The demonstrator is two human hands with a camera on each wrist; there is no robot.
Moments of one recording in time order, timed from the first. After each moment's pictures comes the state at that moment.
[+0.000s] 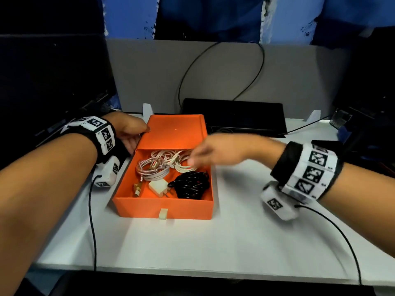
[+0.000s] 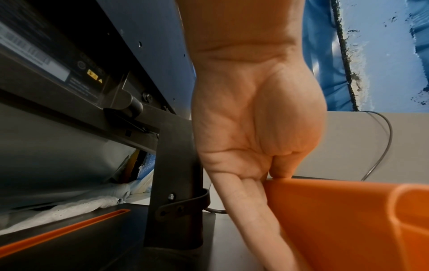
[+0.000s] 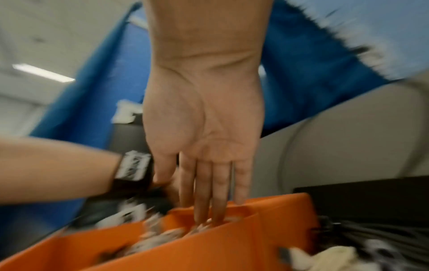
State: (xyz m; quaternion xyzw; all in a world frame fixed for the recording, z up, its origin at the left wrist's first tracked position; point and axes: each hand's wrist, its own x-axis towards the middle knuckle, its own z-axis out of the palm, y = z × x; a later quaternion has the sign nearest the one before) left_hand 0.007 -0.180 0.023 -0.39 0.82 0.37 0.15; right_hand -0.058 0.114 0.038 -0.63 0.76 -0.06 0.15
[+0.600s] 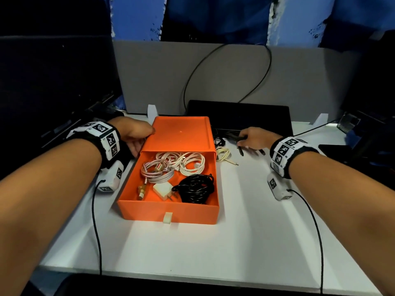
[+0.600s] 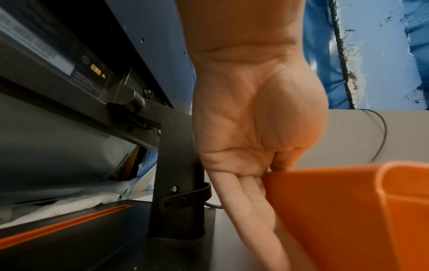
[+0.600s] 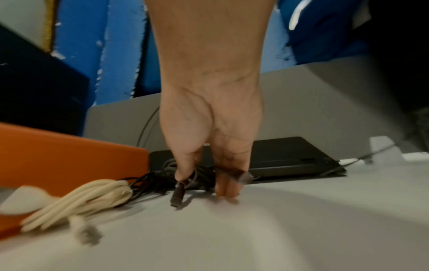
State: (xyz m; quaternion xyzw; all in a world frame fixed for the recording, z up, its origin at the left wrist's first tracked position) left_hand 0.008 -0.178 0.018 -0.39 0.83 0.36 0.15; right_hand -0.238 0.114 -0.030 -0.38 0.92 -0.09 0.08
